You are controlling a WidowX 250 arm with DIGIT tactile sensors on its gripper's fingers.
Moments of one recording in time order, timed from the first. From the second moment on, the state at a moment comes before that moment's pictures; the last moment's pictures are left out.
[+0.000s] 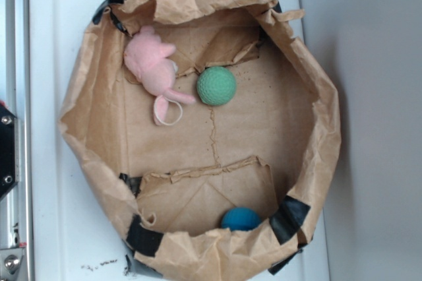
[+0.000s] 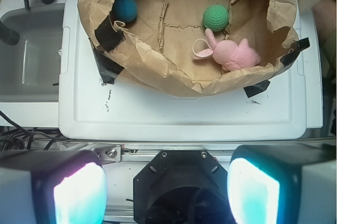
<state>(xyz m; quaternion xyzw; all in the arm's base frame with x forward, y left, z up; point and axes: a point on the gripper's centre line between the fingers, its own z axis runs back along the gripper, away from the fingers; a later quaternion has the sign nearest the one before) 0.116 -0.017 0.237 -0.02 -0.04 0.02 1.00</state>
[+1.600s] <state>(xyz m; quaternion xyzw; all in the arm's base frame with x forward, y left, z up) 0.281 0.018 0.152 -0.01 -0.06 0.02 1.00</state>
